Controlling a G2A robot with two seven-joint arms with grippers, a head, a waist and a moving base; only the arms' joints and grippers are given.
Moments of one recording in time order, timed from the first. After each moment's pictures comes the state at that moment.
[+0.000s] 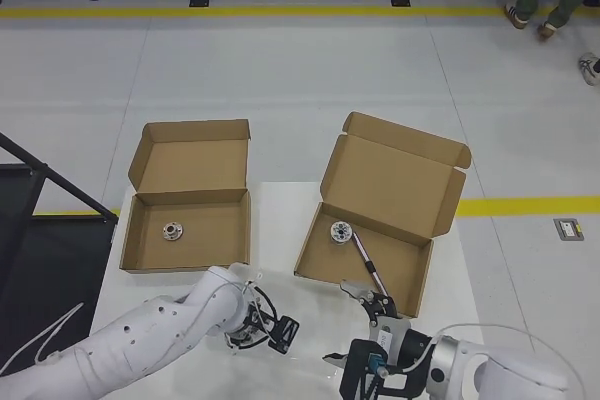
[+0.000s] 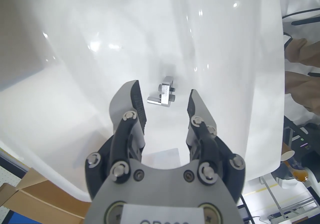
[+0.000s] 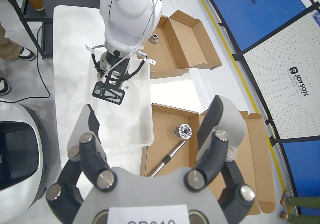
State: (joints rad) left arm 0.33 -0.92 -0.17 -1.48 1.31 -1.01 -0.63; right arm -1.36 -1.30 1.38 -2.34 -1.52 -0.99 0.55
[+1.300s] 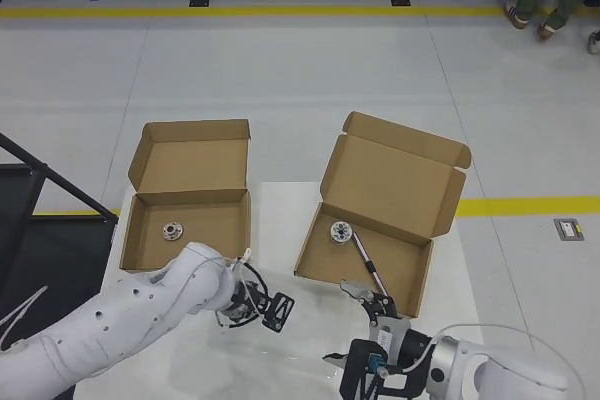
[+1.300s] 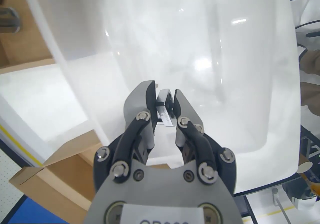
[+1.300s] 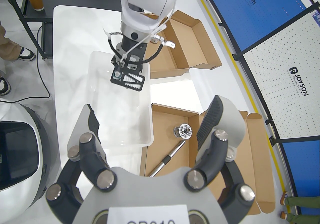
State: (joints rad) left arm 0.19 -0.81 -0.18 -1.58 1.32 -1.01 -0.43; right arm -1.36 -1.30 1.38 -2.34 -1.52 -0.99 0.55
